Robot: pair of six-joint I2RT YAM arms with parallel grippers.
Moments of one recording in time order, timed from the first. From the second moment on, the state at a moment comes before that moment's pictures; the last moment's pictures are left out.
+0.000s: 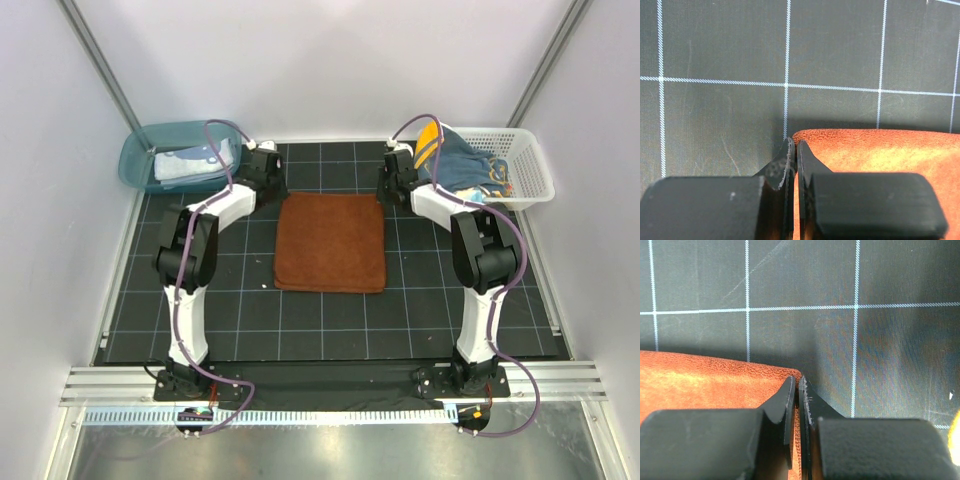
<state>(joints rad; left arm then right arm) -0.34 2.08 1.50 -0.12 -0.09 -0.45 0.30 2.01 1.40 -0.12 0.12 0.32</state>
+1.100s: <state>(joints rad) -0.41 1.49 0.89 -0.03 -0.06 -0.55 0.39 1.39 0.82 -0.08 0.12 0.43</state>
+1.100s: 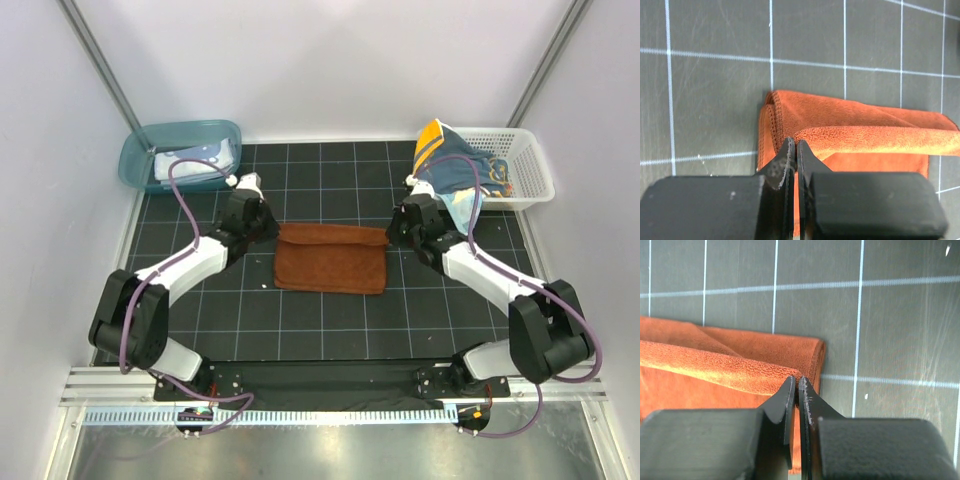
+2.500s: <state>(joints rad) -0.47 1.34 0.59 0.02 -0.08 -0.60 0.54 1.19 0.46 0.01 0.17 0.57</state>
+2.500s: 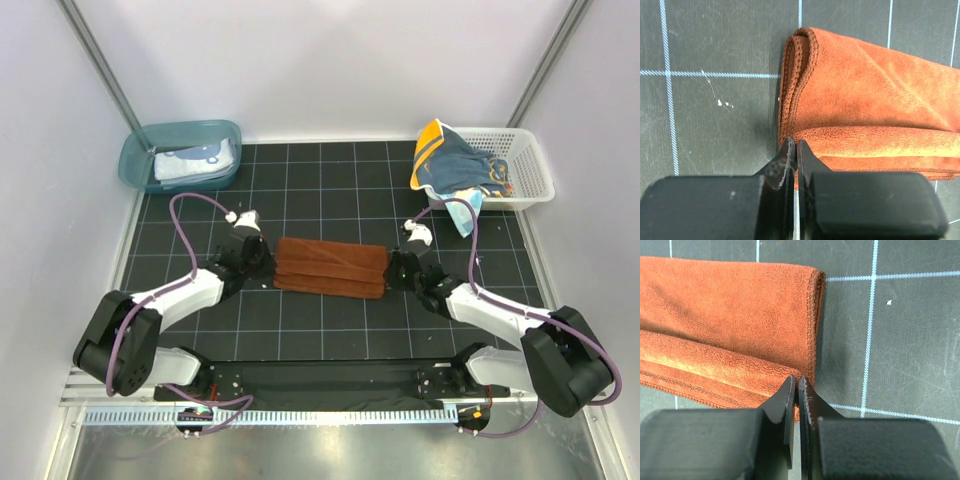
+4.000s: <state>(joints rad) -0.63 1.53 0.75 -0.21 -0.22 -0.68 0.54 1.35 0.56 -0.10 0.20 0.63</state>
